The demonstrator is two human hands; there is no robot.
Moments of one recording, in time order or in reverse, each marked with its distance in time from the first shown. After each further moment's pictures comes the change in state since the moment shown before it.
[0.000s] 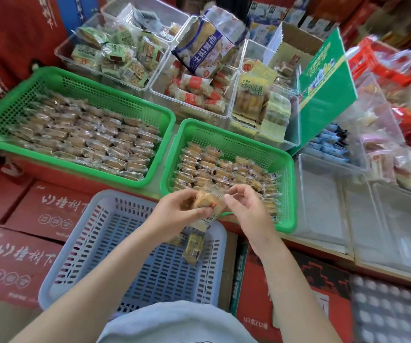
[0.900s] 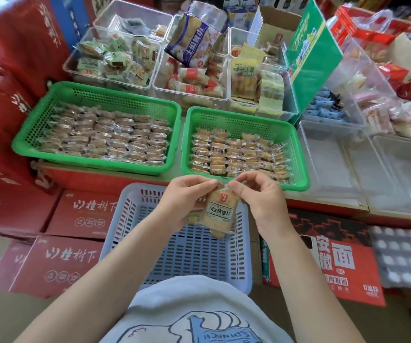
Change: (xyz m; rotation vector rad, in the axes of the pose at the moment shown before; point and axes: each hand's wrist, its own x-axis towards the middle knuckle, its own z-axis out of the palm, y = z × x) left_hand -0.070 0.020 -0.028 -0.367 -0.057 -0.232; right_hand -0.077 0.011 0.063 0.126 0.297 -0.157
